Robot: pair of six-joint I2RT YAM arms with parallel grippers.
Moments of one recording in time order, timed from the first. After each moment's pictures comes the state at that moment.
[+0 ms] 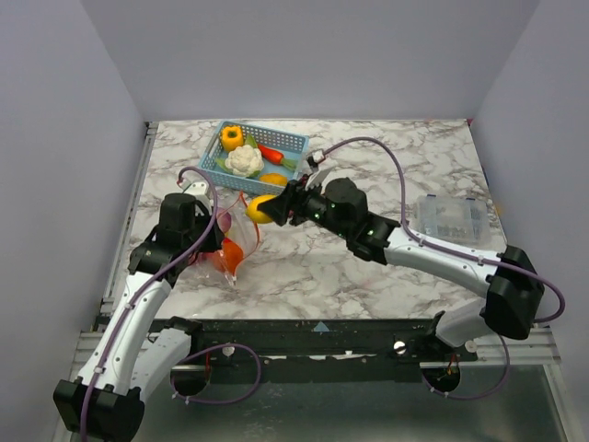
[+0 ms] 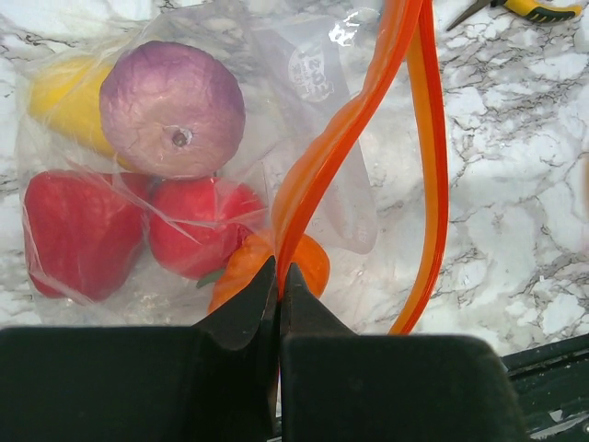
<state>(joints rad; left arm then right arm) -0.23 0.83 0.81 -0.67 0.11 -0.26 0.93 1.45 1.08 0.26 0.03 0.55</state>
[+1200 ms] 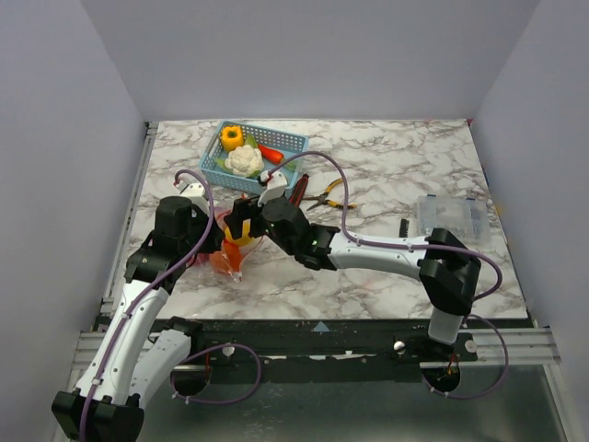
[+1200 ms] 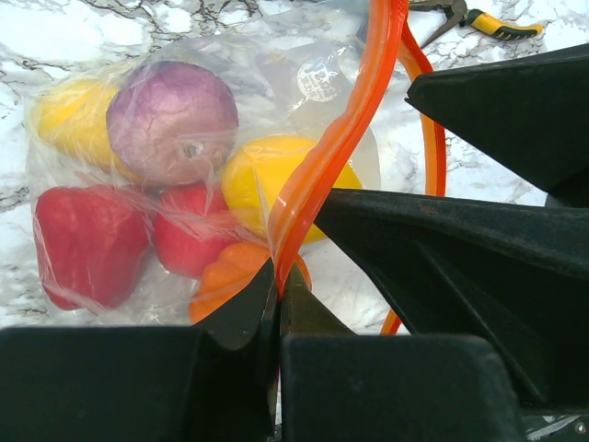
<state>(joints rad) -0.23 0.77 0.80 -0.65 0.13 -0.26 1.13 1.82 1.30 0.28 0.40 0.49</state>
